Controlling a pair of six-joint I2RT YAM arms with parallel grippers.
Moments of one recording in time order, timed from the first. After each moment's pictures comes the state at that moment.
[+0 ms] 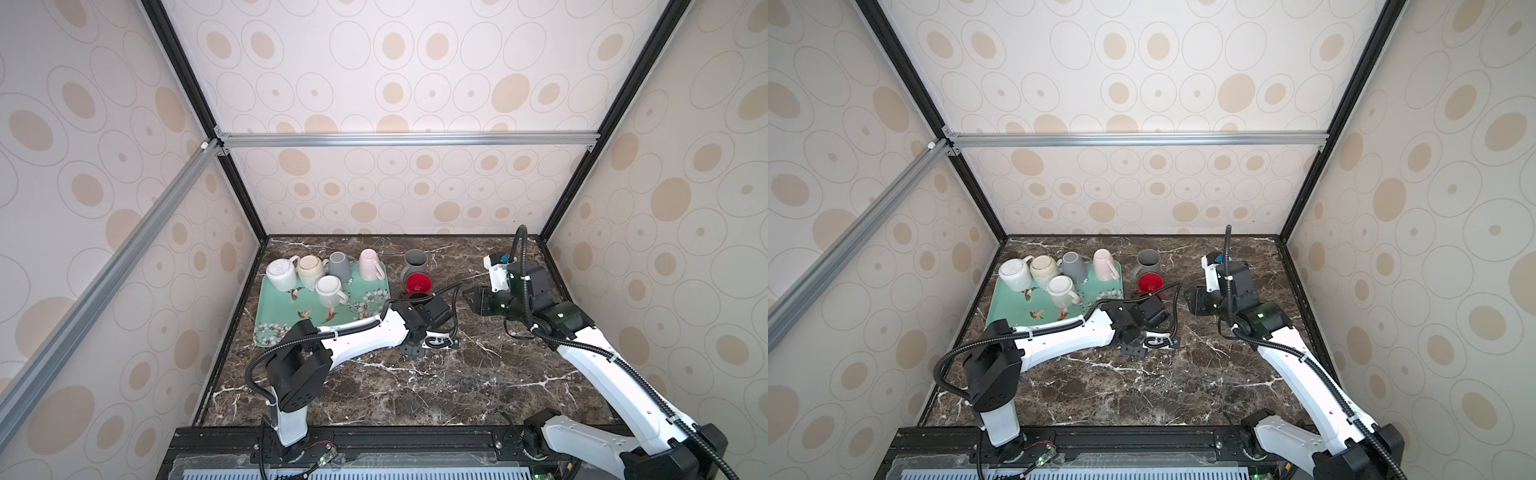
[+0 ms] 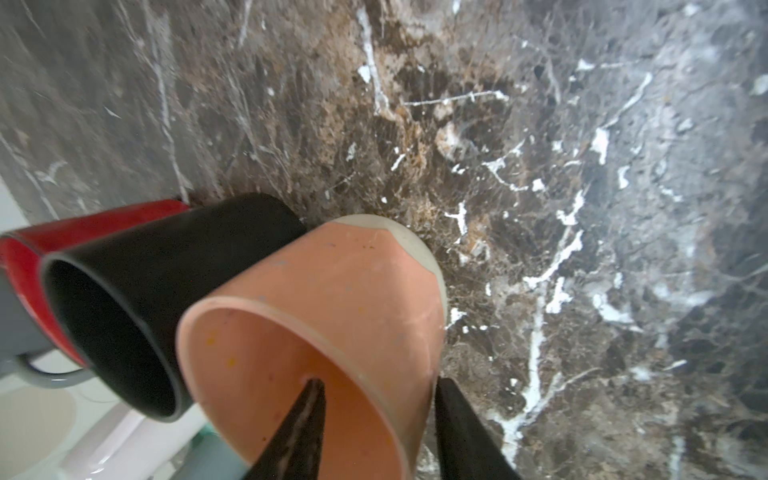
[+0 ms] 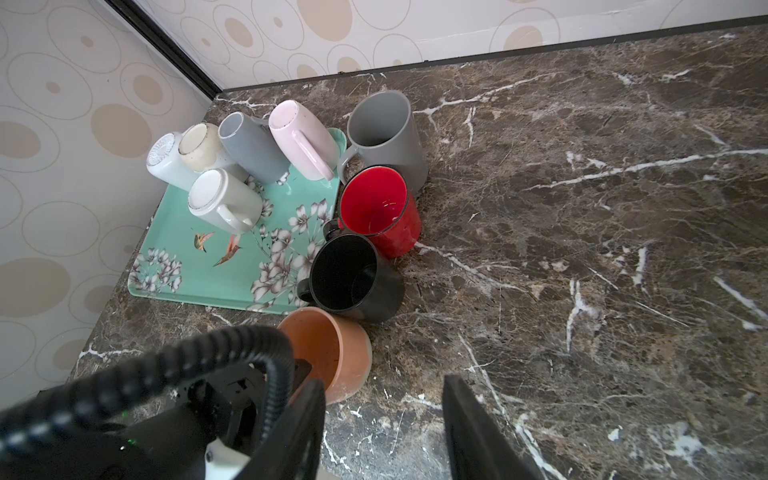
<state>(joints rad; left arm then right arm) -0.99 1.80 1.39 -0.82 -0.24 0.80 0.40 1.08 1.04 -0.60 -0.13 0.34</state>
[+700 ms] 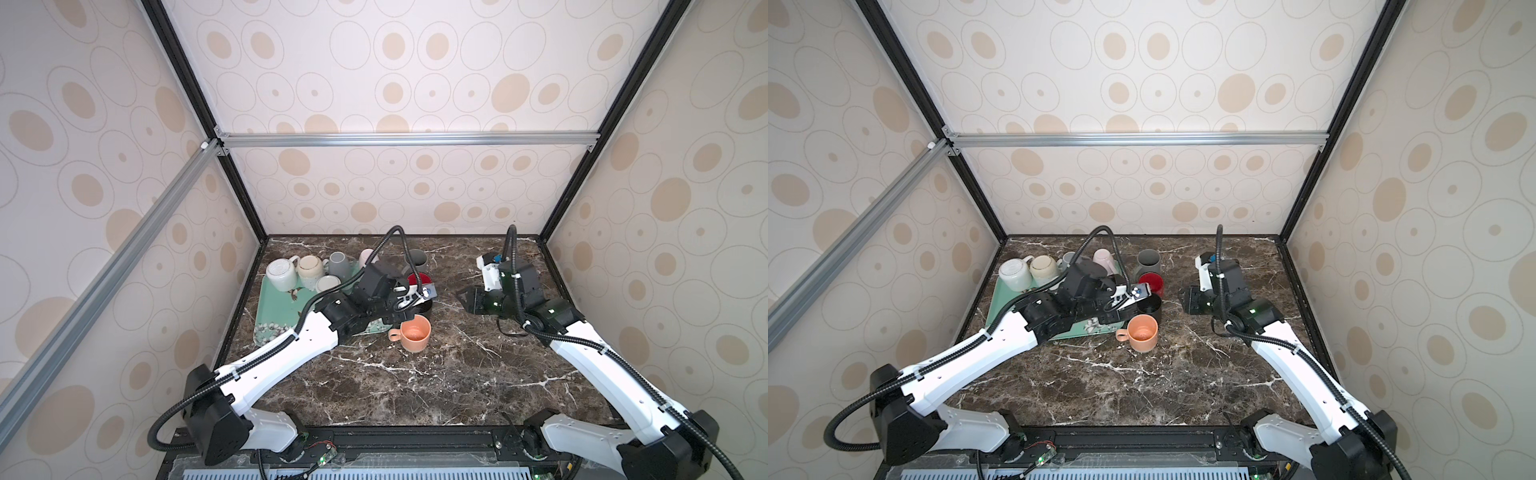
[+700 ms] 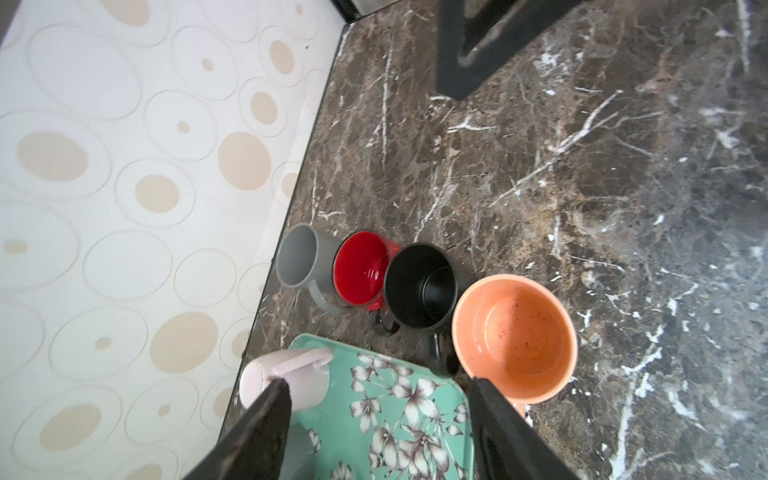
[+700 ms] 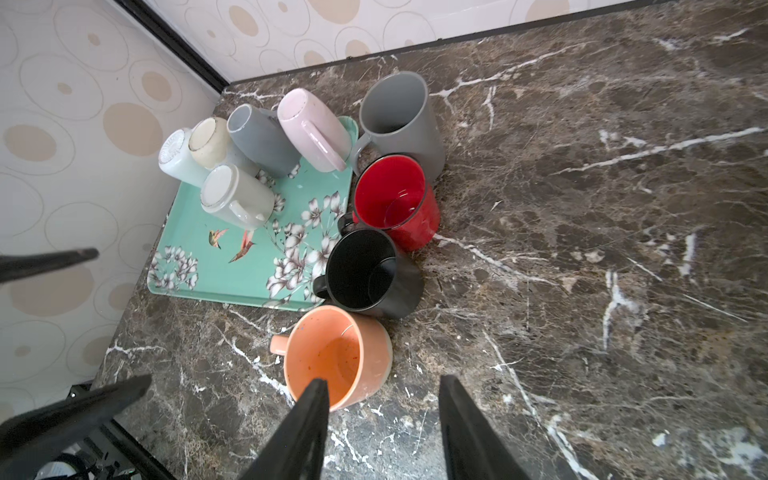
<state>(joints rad) -0.77 1.32 1.21 -0.48 -0.04 0.69 0.46 1.16 1.07 -0.59 -0.14 0.41</state>
